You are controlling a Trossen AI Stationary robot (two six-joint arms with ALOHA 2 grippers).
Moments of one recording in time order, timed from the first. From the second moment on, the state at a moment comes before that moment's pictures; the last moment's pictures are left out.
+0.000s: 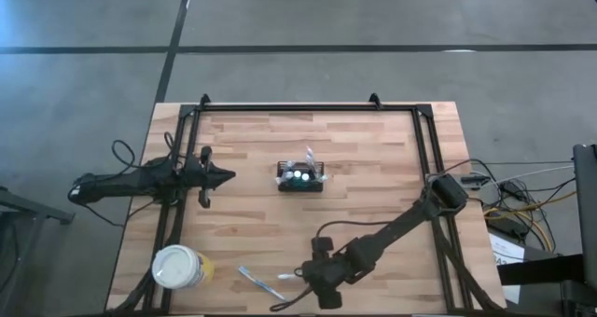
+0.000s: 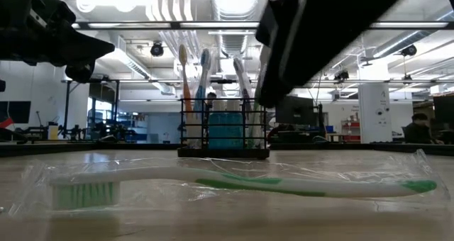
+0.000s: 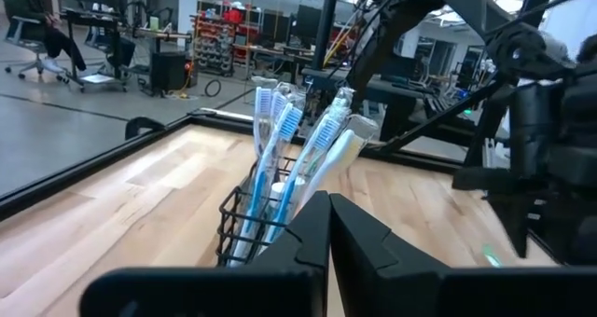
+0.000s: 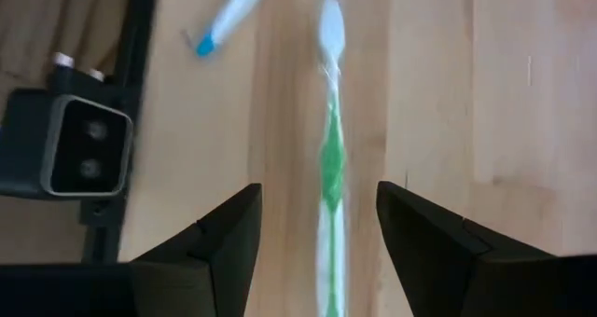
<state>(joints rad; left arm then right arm) 0.03 0.00 0.04 -0.03 -0.08 -0.17 0.57 2.10 1.59 -0.55 0.15 0.49</state>
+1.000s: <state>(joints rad) 0.03 0.00 0.04 -0.03 -0.07 -0.21 0.57 2.09 1.40 -0.50 0.10 0.58</state>
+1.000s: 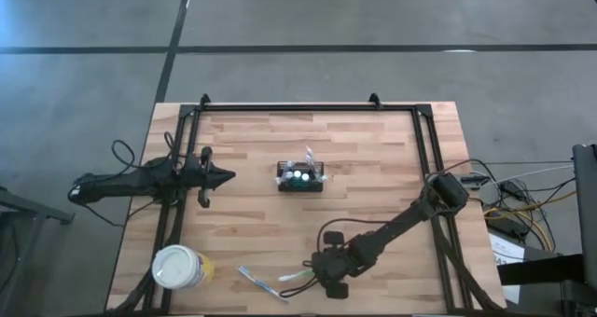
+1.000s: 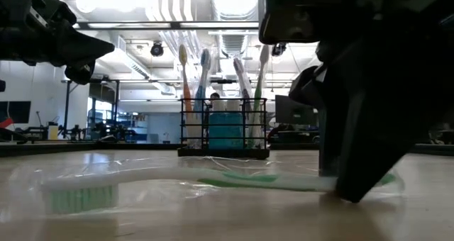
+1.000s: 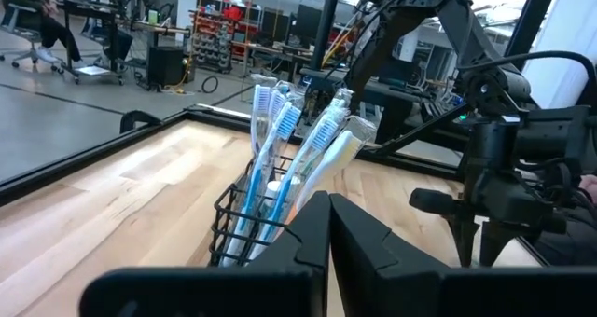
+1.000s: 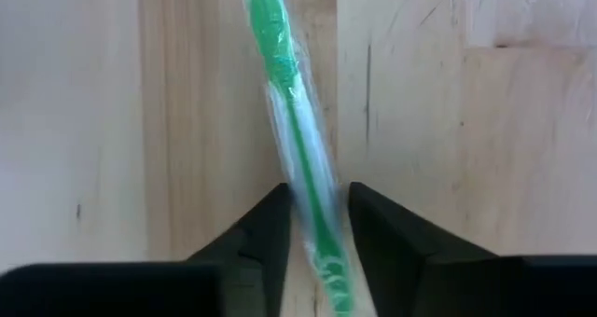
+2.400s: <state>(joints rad) -0.02 0.42 0.19 0.34 0.38 -0.19 0.29 1.75 0.87 0.87 -0.22 0.01</state>
